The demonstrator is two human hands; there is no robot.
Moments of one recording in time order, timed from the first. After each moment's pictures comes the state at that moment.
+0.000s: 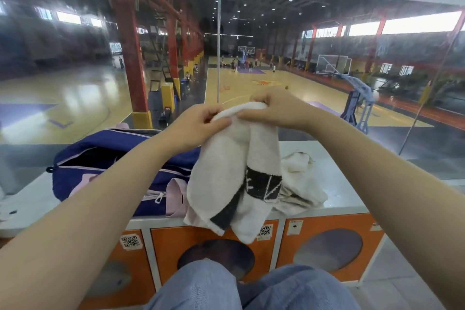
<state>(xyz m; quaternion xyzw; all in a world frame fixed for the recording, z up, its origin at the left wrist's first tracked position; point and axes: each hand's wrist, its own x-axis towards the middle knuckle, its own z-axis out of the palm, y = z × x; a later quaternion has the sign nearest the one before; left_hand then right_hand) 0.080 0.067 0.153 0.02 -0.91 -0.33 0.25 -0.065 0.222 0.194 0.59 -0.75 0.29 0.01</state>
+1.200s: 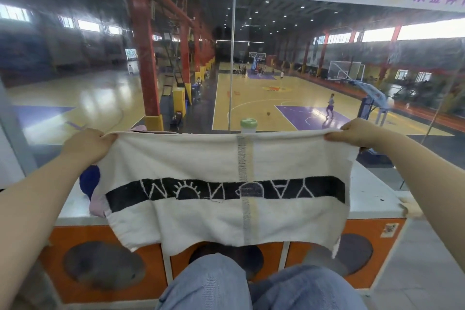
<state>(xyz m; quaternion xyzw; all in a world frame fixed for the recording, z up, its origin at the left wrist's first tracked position) 0.214 -0.112 0.103 0.50 -0.83 -0.11 0.22 -0.162 0.320 0.163 0.27 -0.94 0.21 -0.05</state>
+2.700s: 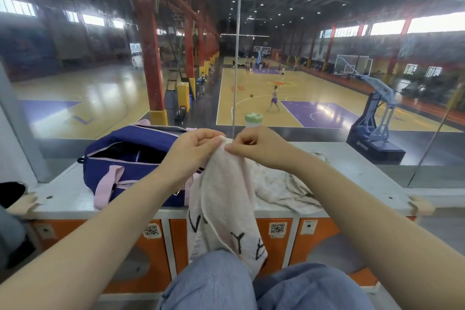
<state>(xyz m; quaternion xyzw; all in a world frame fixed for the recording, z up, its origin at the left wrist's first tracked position) 0.130 0.071 0.101 0.17 -0.77 -0.53 0.31 -0.001 0.206 0.134 0.58 -0.73 0.34 -0.09</state>
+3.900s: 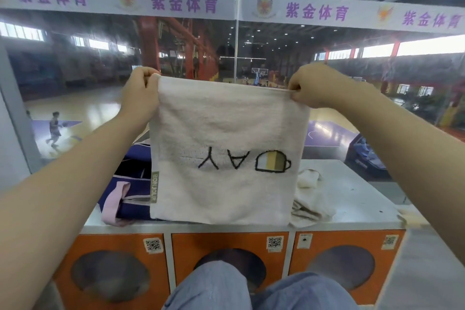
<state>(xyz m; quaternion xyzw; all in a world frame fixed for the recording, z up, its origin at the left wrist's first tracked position) 0.156 -0.003 0.221 0.25 -0.71 -0.32 0.57 -0.046 0.254 0.287 0.46 -0.84 -0.04 0.28</state>
